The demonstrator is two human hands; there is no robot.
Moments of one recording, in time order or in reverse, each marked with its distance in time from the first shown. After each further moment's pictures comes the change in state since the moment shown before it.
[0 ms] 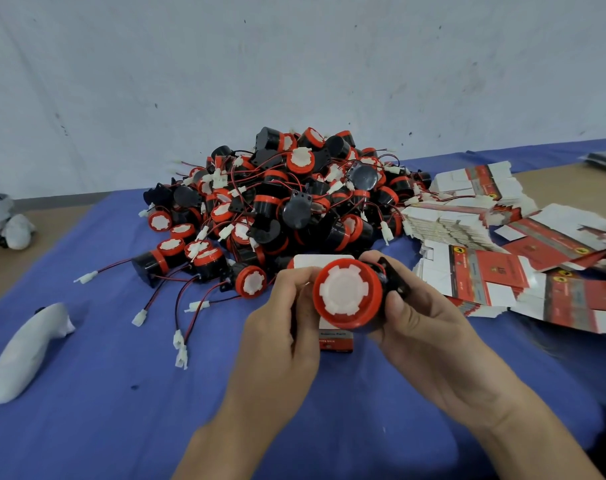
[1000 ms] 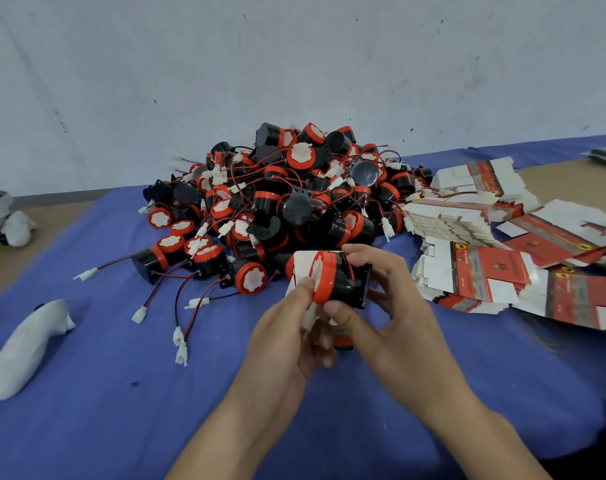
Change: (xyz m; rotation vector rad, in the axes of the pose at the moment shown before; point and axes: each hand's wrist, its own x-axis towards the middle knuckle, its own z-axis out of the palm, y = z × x) left_hand 0.005 -0.005 0.015 -0.825 -0.014 -0.790; right_hand 0.006 0.029 0.005 -1.067 0.297 -0.295
